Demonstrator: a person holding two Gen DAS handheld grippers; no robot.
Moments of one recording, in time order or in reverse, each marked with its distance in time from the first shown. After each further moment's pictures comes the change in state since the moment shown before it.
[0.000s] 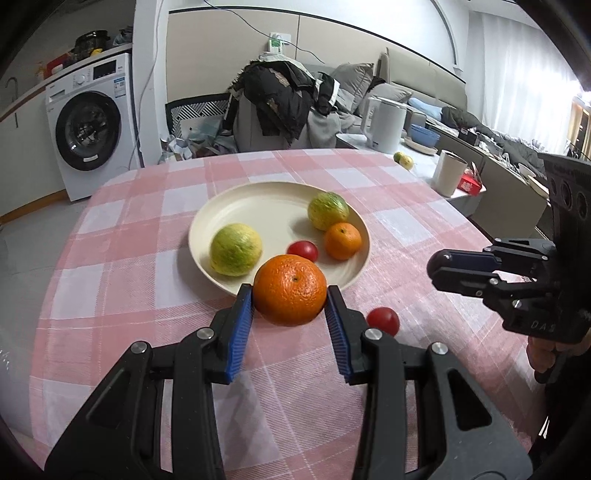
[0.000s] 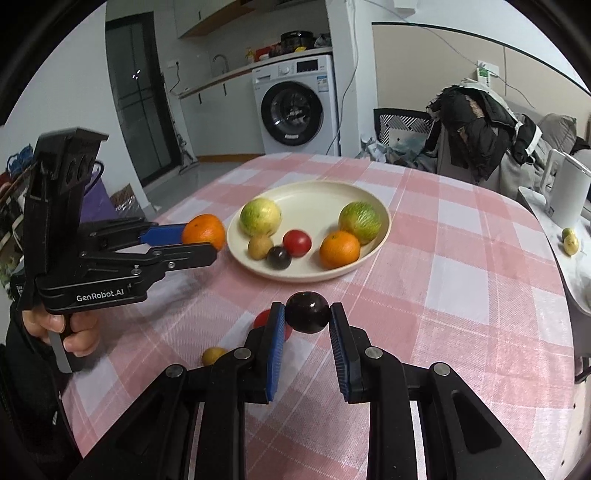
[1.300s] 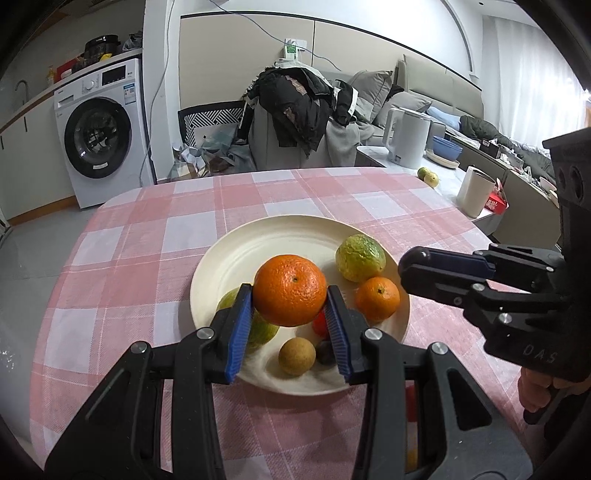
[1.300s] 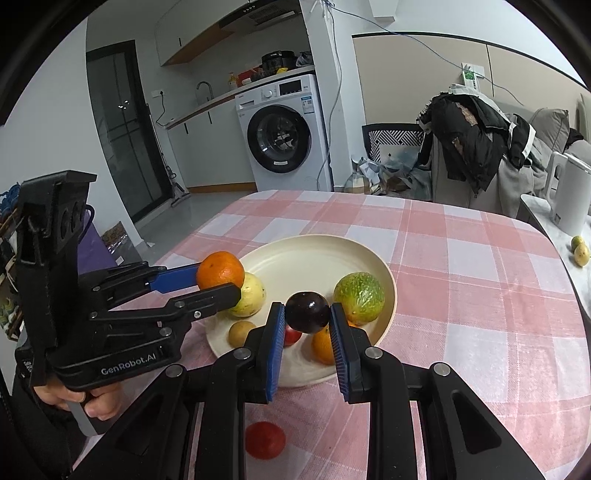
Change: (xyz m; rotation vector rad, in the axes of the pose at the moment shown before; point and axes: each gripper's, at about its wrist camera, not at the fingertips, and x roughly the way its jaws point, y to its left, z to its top) left arm 0.064 0.010 0.051 -0.013 -0.029 0.058; right arm 0.049 -0.009 0.061 0.062 -0.071 0.000
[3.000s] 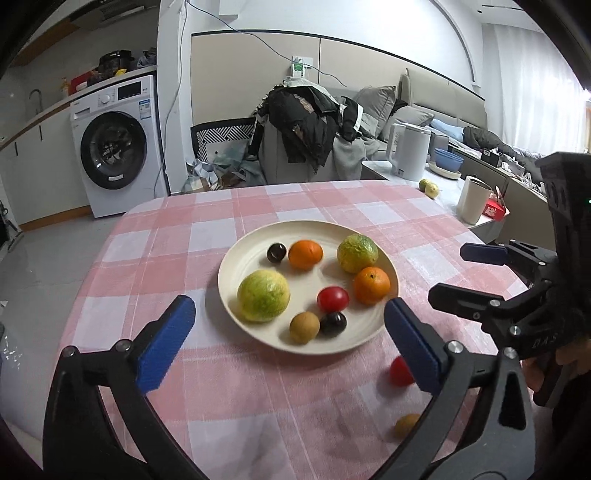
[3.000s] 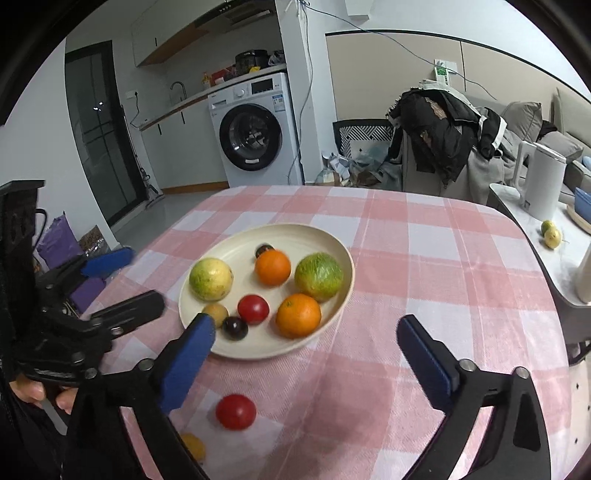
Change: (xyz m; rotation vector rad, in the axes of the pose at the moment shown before) left arm -0.064 0.000 -0.027 0.000 -0.069 0.041; right arm -0.024 -0.014 -0.018 0.033 0.022 -0.106
